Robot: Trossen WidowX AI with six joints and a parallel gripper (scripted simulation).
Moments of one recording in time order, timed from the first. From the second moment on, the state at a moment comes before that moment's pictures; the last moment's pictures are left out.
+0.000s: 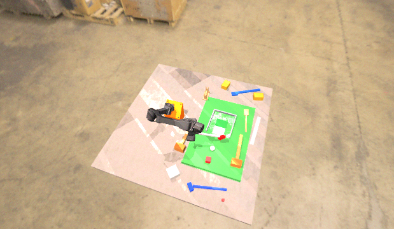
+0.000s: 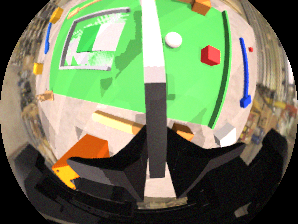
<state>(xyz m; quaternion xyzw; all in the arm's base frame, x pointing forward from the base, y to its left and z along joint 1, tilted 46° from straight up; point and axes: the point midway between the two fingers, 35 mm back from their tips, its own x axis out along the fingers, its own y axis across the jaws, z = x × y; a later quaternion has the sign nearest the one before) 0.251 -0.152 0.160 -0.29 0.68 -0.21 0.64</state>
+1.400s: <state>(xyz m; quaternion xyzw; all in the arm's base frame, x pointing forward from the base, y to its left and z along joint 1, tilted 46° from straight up) 0.186 -0.228 0.169 -0.22 0.65 -0.35 0.64</state>
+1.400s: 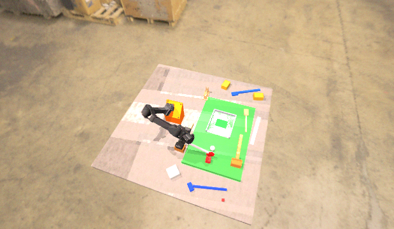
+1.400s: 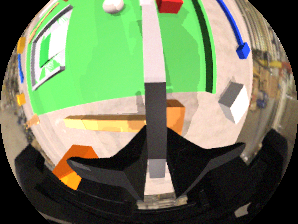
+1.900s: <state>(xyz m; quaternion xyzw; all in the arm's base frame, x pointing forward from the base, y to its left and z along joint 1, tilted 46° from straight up) 0.183 -0.234 0.162 -0.22 0.65 -0.35 0.64</state>
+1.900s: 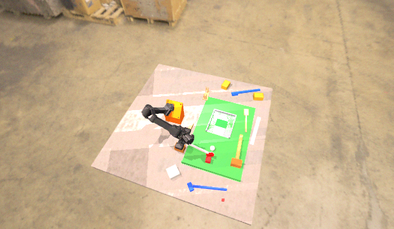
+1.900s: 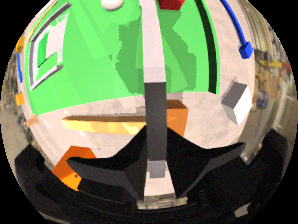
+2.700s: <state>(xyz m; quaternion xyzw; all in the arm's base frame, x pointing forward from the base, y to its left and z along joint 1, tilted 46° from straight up) 0.203 -0.167 0.084 -0.22 0.65 -0.33 0.64</state>
